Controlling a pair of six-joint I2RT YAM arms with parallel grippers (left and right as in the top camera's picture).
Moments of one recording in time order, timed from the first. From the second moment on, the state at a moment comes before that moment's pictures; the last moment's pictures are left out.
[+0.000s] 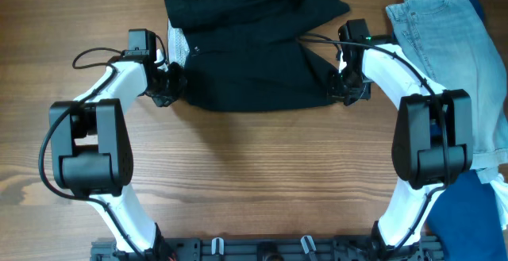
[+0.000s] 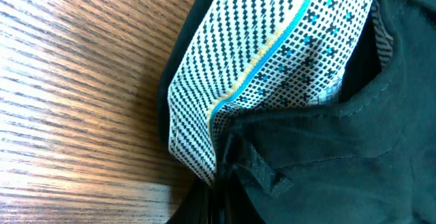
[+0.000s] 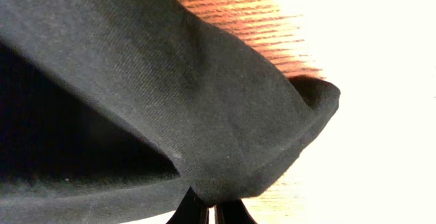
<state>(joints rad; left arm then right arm) 0.02 2.01 1.24 -0.56 0.36 -0.58 0.13 2.04 1.41 -0.91 -0.02 0.24</state>
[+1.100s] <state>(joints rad) 0.01 2.00 1.25 -0.71 0.32 -0.57 0.17 2.04 1.40 -0.95 -0.16 0.13</state>
